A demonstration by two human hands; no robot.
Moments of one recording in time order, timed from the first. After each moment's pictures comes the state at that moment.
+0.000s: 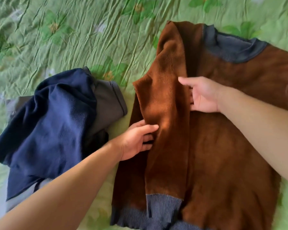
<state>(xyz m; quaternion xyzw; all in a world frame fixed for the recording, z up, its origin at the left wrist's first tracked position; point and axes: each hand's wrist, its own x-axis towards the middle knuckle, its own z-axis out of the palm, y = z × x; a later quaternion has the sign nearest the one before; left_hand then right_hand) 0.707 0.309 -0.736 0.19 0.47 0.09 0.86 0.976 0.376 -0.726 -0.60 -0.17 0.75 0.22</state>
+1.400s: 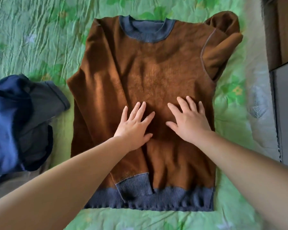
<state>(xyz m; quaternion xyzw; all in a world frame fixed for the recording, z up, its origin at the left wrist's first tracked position) 0.842 0.207 -0.739 0.92 0.30 -0.18 0.15 1.050 0.120 -0.725 -0.77 -0.60 0.17 -0.13</state>
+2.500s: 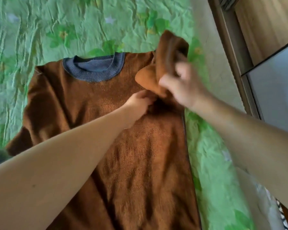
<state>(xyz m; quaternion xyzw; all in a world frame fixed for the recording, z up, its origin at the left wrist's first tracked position) 1.082 0.318 -0.720 0.59 0.43 -0.02 0.68 1.228 0.244 -0.670 -0.73 -0.43 0.24 0.47</state>
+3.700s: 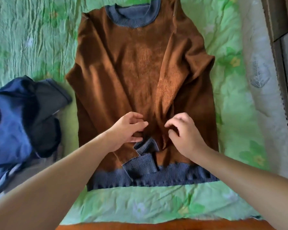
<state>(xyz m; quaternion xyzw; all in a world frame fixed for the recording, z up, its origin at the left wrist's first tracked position) 0.813 0.182 -0.699 0.42 0.56 -0.08 0.71 0.986 0.023 -0.715 -0.77 -0.46 0.34 0.26</state>
